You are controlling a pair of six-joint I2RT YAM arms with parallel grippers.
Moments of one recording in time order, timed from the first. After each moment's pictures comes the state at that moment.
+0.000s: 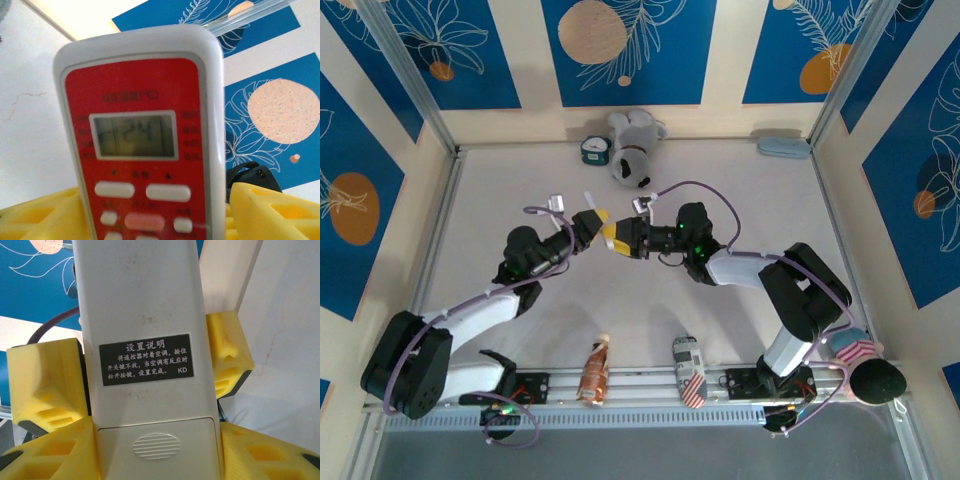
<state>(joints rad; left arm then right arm) -0.46 1.23 0.48 0.81 0.46 -1.19 0.65 1.67 0.78 0.91 -0.87 1.37</state>
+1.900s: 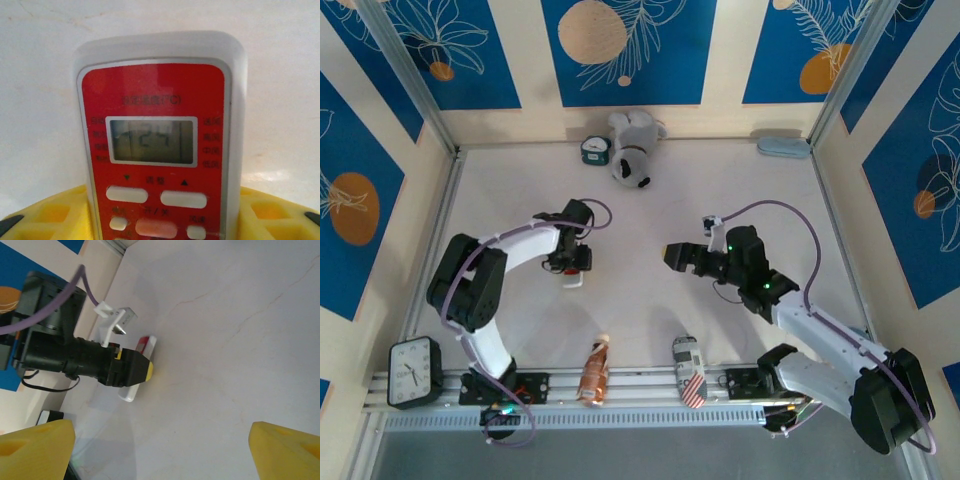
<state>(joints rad) -0.47 1.78 1.08 -0.68 -0.08 -0.43 0.50 0.97 0.52 0.01 -0.37 0.68</state>
